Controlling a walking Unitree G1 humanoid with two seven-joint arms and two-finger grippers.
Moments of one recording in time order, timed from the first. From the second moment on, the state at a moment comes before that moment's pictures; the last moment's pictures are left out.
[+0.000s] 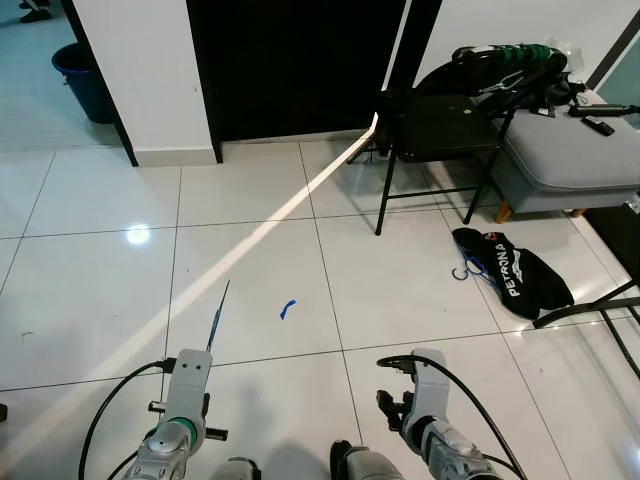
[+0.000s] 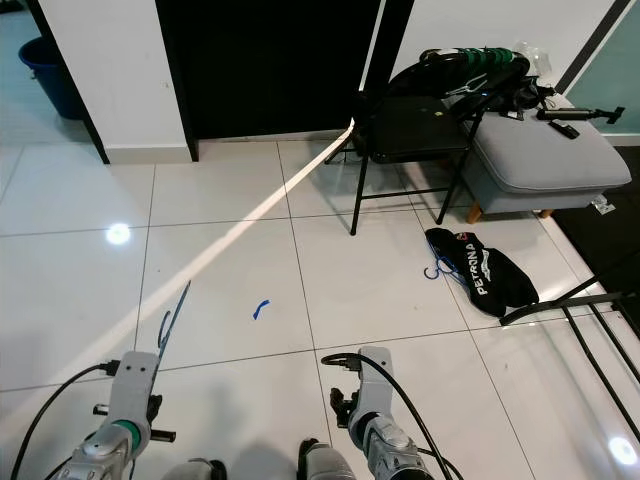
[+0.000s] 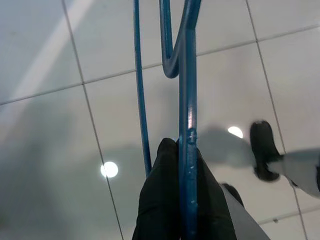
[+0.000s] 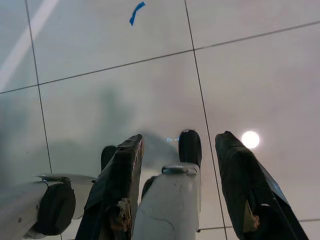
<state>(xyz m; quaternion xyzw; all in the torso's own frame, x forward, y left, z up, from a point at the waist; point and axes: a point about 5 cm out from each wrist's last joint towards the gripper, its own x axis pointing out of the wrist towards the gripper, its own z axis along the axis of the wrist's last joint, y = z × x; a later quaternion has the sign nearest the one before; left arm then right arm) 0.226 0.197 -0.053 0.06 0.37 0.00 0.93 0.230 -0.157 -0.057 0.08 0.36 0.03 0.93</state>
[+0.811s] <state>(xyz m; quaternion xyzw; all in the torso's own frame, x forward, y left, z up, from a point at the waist) 0.206 0.209 -0.066 0.09 0.41 0.00 0.91 0.217 -0.148 -0.064 0.09 0.37 0.05 0.93</state>
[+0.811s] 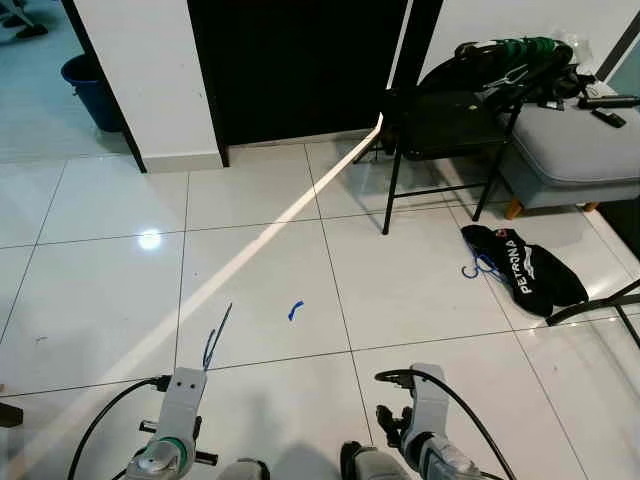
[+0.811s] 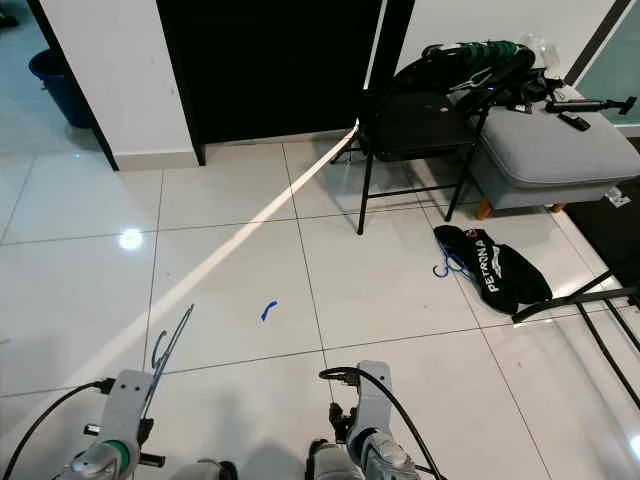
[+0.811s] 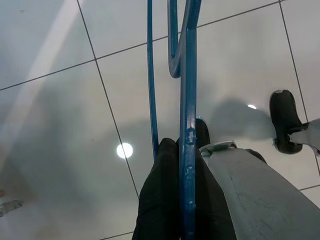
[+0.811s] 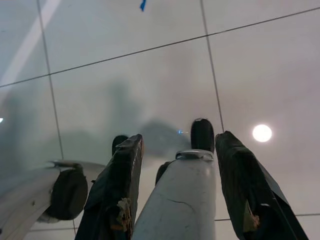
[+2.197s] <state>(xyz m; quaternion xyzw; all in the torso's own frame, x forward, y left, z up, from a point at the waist) 0.251 0.202 -0.036 0.11 0.33 0.02 0.94 0.266 -0.151 -0.030 0.09 0.29 0.04 0.95</state>
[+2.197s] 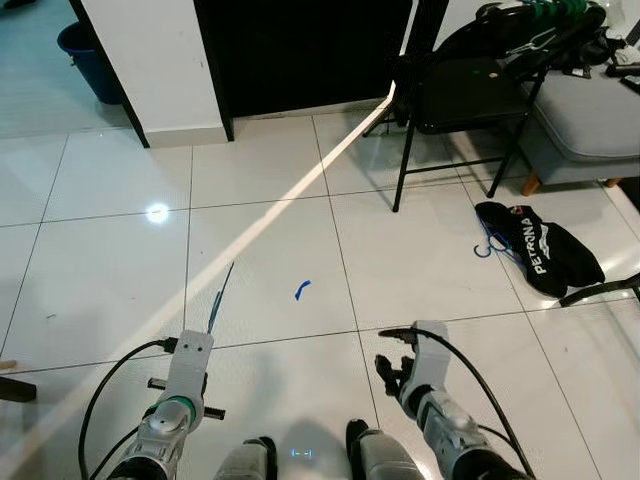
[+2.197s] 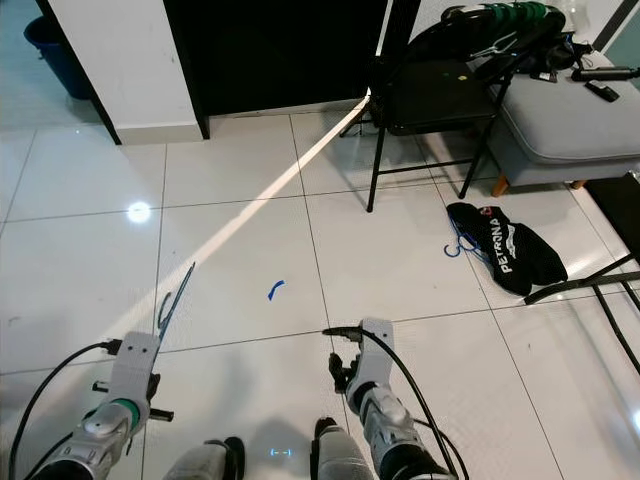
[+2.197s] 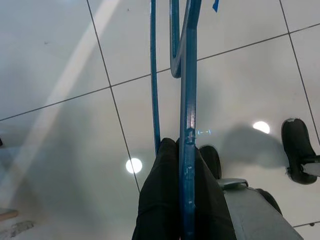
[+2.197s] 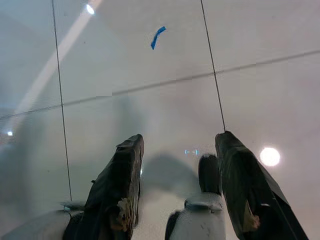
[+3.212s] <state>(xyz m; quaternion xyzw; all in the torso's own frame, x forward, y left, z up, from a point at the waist) 0.254 0.210 -0.031 0.09 0.32 0.04 0.94 0.257 -0.142 -0.038 0.12 0.31 0.04 0.94</state>
